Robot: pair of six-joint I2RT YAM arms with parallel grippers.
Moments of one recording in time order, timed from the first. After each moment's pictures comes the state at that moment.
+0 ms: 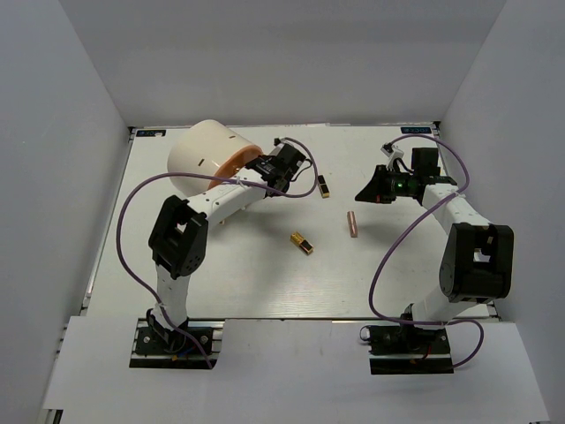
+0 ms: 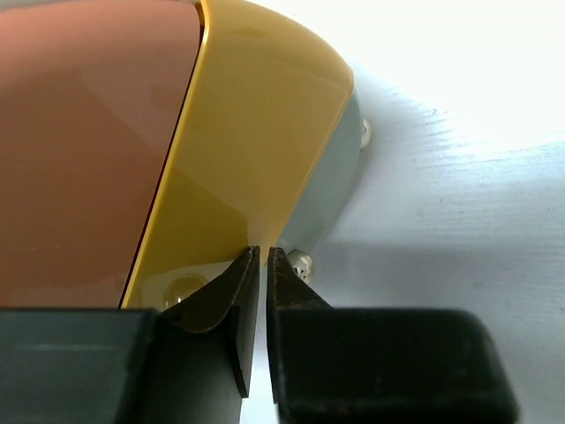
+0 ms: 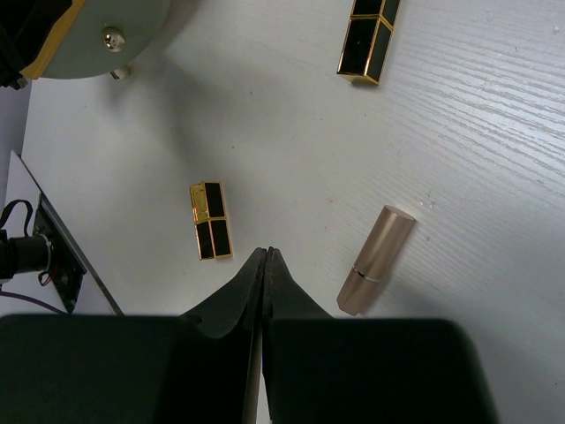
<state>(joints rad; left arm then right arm) -0.70 1.99 1.66 -0.72 -0.77 -0.09 0.00 1.58 1.07 -0.36 -0.85 0.04</state>
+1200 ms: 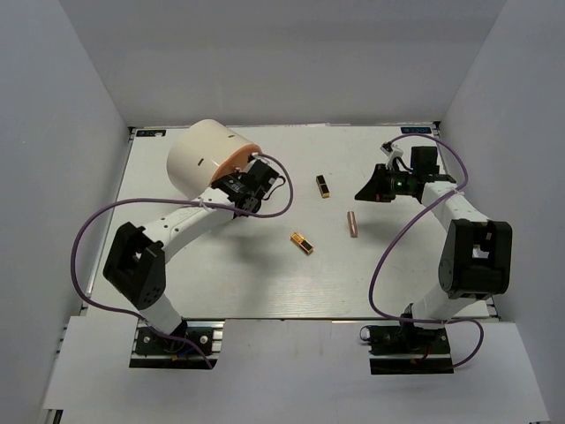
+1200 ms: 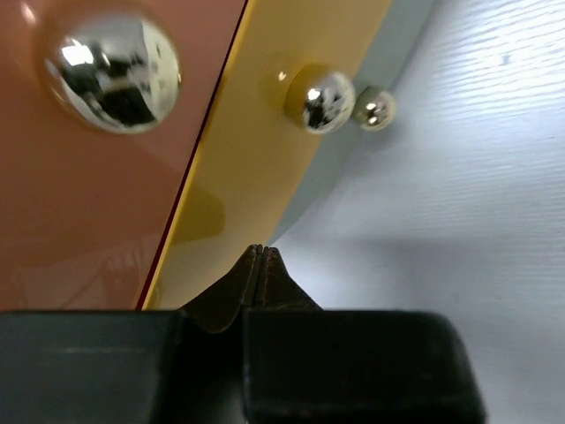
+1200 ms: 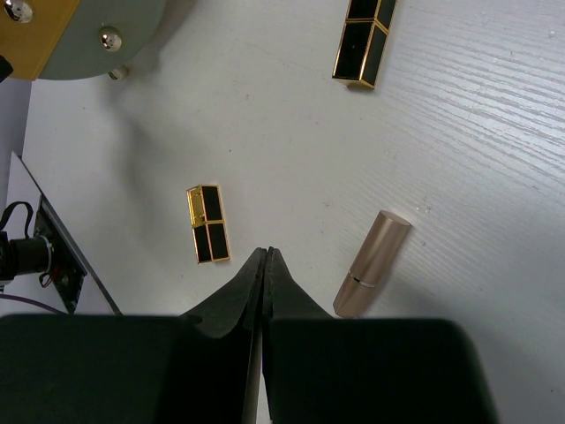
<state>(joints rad) -0.69 1.63 1.32 -0.76 -0.69 -0.12 0.00 1.61 1.09 -0.36 -0.85 0.04</state>
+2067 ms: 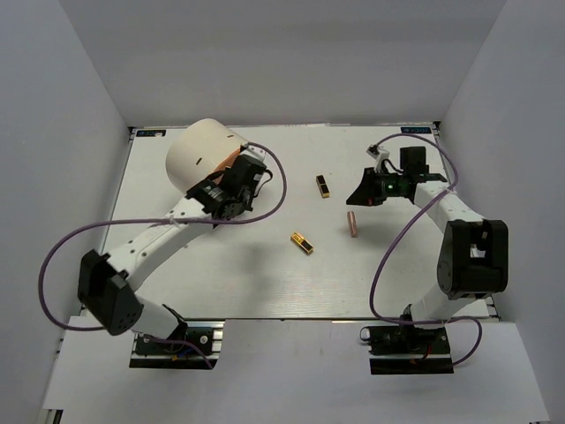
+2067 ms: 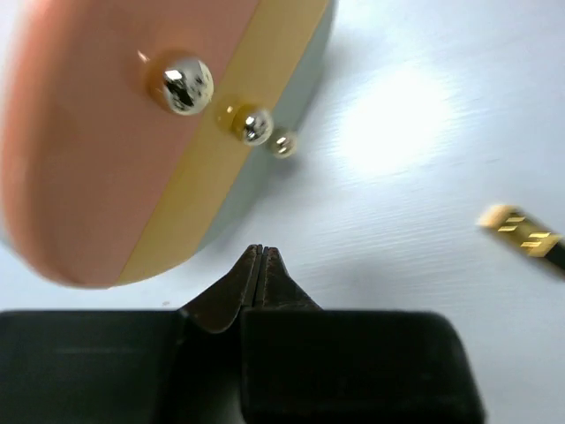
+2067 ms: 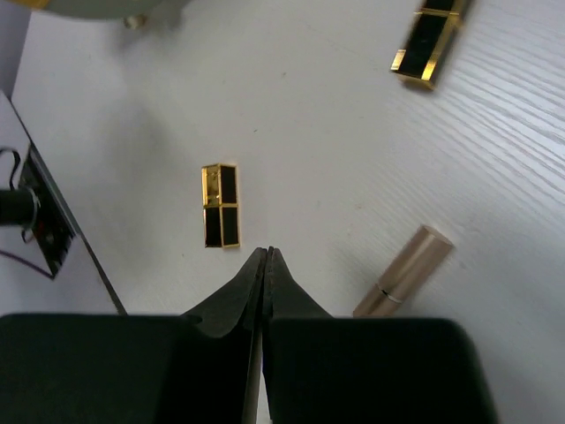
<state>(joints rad) -0.70 1.46 1.29 -0.69 -0.54 -0.18 0.06 1.61 1.09 -0.39 -0.88 -0.05</state>
